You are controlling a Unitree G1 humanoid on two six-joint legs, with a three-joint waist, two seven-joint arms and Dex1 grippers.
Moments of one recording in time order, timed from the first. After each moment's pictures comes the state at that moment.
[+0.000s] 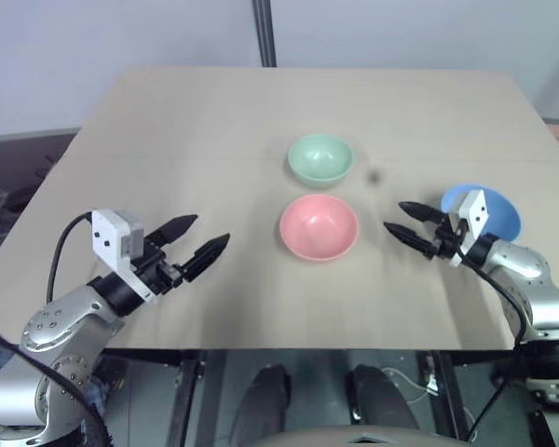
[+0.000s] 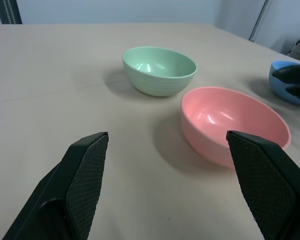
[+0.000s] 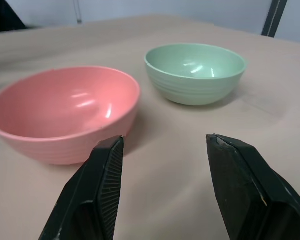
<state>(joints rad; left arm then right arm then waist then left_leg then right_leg) 0.15 0.60 0.47 -0.58 -0.72 0.60 -0.67 -0.34 -0.53 -0.03 0.05 0.39 0.16 0.89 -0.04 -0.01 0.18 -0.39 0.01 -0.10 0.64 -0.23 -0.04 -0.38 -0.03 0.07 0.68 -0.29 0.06</state>
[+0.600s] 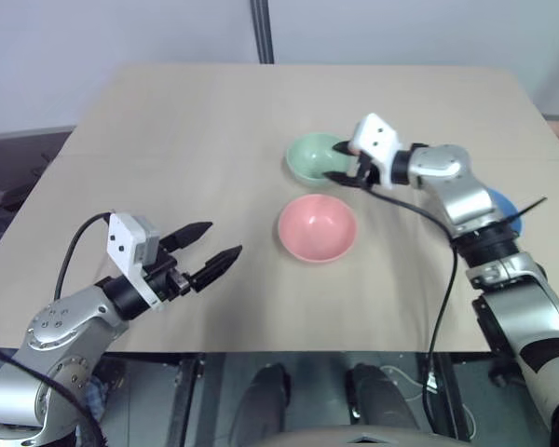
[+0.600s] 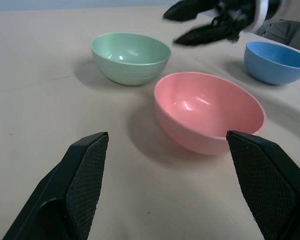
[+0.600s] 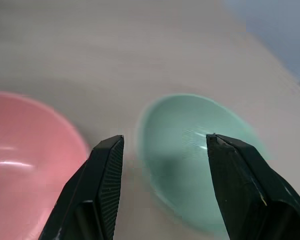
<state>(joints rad) 0.15 0.64 0.41 -0.60 -0.73 0.58 -0.70 -0.99 -0.35 0.35 0.53 -0.02 0.06 0.94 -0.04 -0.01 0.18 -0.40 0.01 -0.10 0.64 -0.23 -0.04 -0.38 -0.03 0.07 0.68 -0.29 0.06</state>
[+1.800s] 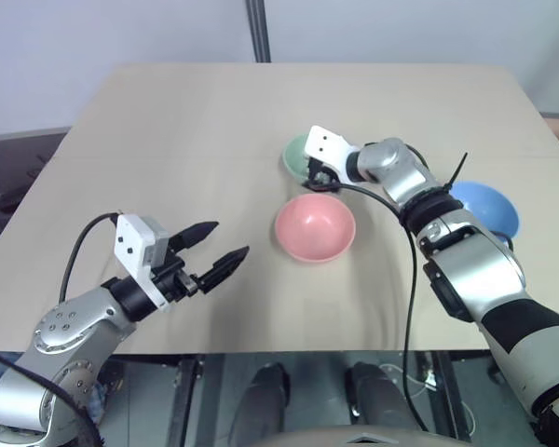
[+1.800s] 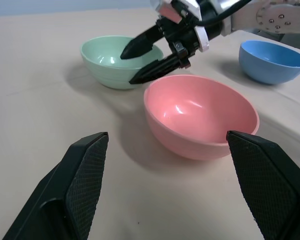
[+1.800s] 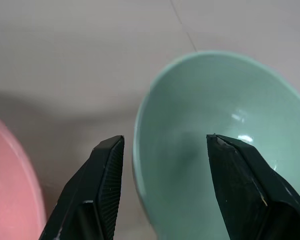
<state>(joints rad) 0.16 0.64 0.38 -0.65 -0.73 0.57 -0.65 -1.28 -0.15 0.34 1.12 -0.20 0.04 0.81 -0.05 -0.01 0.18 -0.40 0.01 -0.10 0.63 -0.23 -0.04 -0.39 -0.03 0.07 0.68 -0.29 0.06</state>
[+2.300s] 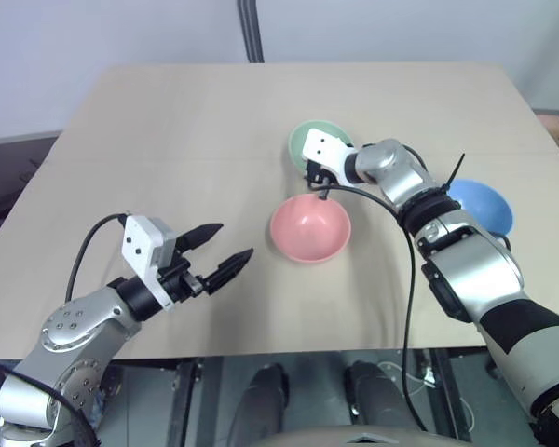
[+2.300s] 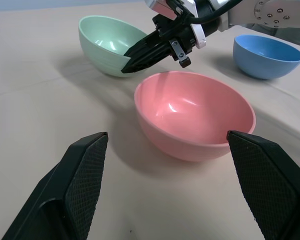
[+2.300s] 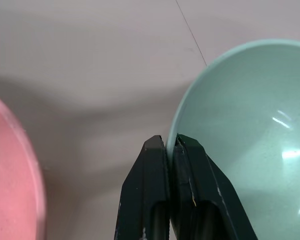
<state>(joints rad) 0.16 0.64 0.35 -0.64 -0.71 0.56 -0.65 -1.28 -0.15 0.33 1.12 -0.22 0.03 0.82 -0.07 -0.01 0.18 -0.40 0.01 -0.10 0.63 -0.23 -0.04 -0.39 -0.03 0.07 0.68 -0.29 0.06</state>
